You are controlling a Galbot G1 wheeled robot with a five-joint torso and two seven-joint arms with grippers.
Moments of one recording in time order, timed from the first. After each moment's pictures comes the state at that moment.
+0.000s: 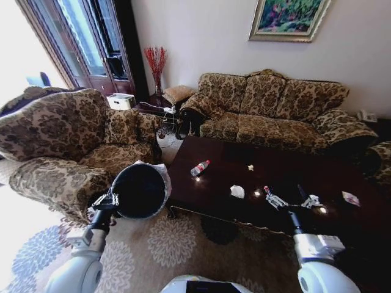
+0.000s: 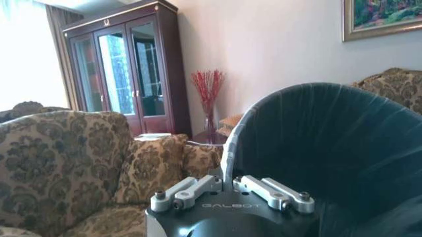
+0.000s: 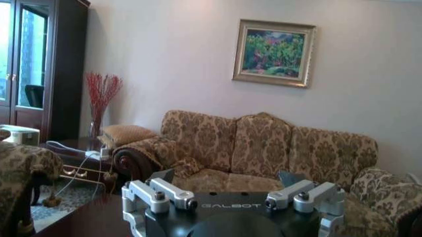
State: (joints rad) left arm 1.79 -1.40 -0.88 -2.36 -0.24 0.09 0.00; right arm -1.77 1.40 0.80 2.37 0.19 -0.07 0.03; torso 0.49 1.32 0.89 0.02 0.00
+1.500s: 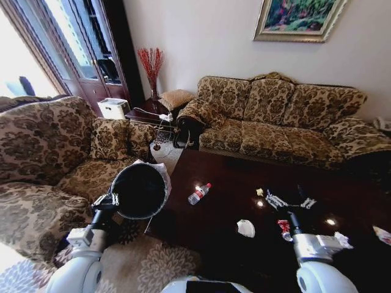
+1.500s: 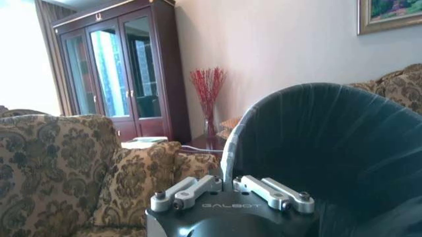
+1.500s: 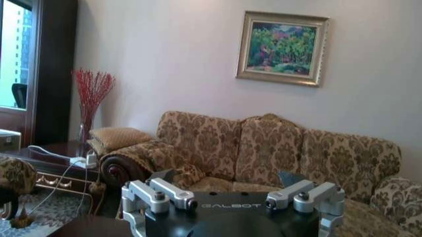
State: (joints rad) left arm 1.79 -1.41 -0.88 -2.35 -0.23 0.09 0.00; right arm -1.76 1.40 0.79 2.36 0.19 -0.06 0.04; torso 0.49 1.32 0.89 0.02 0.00
